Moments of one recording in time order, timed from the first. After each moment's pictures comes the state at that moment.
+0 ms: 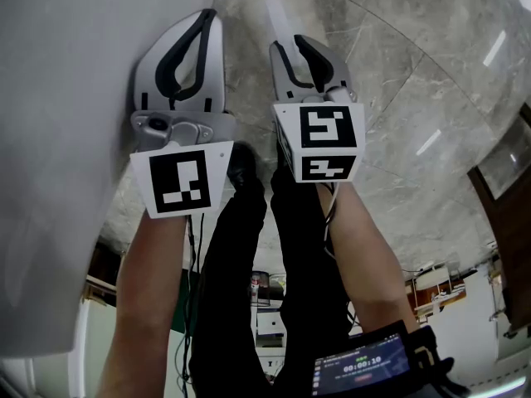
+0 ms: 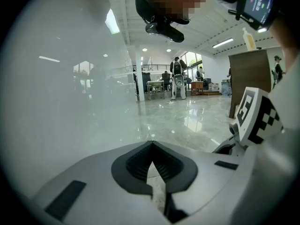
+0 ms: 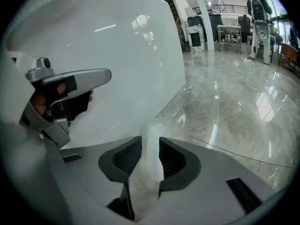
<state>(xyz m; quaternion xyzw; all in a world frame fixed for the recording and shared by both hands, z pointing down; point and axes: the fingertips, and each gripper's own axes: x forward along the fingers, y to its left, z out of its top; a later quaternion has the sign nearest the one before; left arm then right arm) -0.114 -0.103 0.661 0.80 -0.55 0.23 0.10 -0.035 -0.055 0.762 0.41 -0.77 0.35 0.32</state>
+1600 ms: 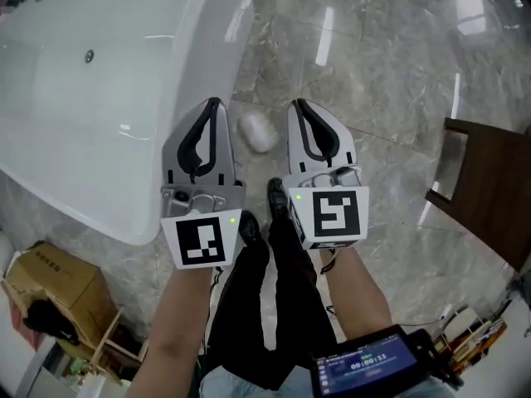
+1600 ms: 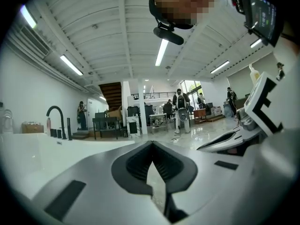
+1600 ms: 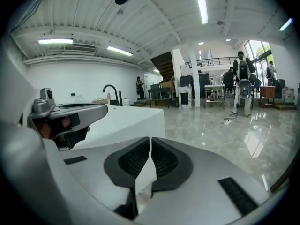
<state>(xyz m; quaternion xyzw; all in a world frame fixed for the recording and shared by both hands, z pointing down) -0.058 -0.150 0.255 0.81 -0.58 0.08 0.01 0.042 -0.147 0.310 0.53 -0.82 0.16 0.15</state>
